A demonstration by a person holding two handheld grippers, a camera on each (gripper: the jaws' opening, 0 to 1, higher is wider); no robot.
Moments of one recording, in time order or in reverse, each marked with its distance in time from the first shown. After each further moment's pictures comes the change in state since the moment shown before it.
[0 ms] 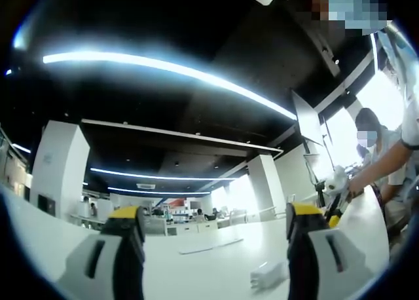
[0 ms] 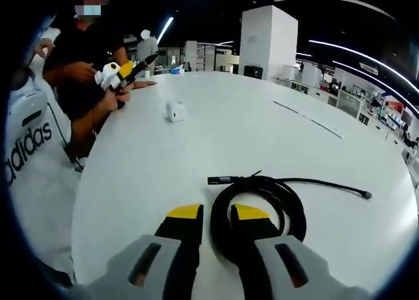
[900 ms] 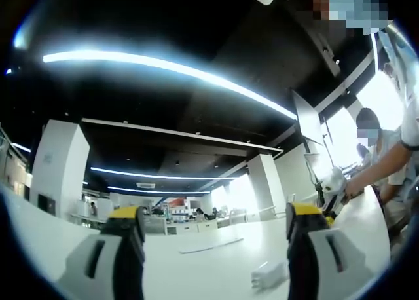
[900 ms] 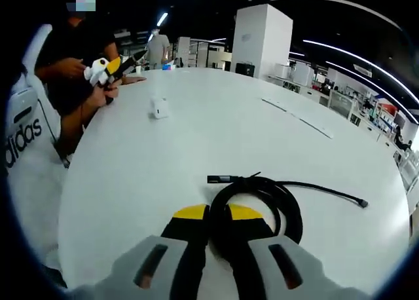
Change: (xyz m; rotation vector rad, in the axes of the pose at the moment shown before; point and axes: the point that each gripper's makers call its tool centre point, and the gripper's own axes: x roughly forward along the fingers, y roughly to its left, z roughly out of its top) left arm 0.001 0.001 -0.002 -0.003 0.005 0.000; right arm 0.003 -0.021 0.002 -0.038 0.034 -0.057
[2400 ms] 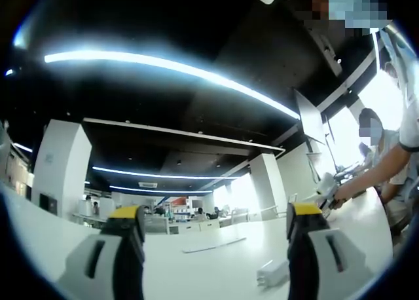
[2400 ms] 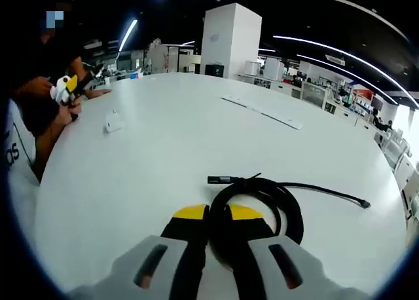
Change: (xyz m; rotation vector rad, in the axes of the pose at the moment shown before) left arm -0.002 0.009 -0.001 0.000 0.003 0.013; right arm 0.008 -0.064 -0.002 0.120 -0.023 -0.158
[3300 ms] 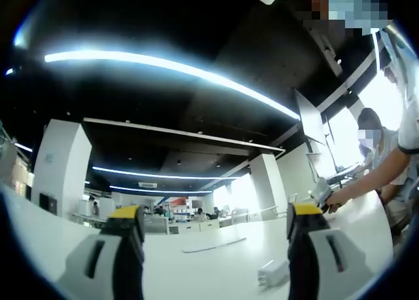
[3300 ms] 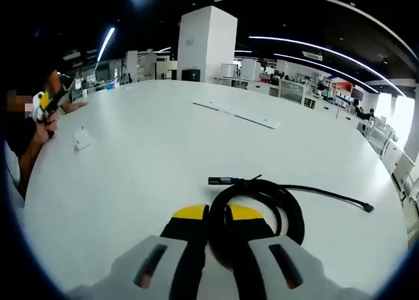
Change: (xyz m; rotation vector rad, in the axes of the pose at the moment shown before) left arm -0.001 0.002 0.000 0.000 -0.001 0.001; right arm 0.018 -0.027 0.007 0.091 -0.030 -0.126
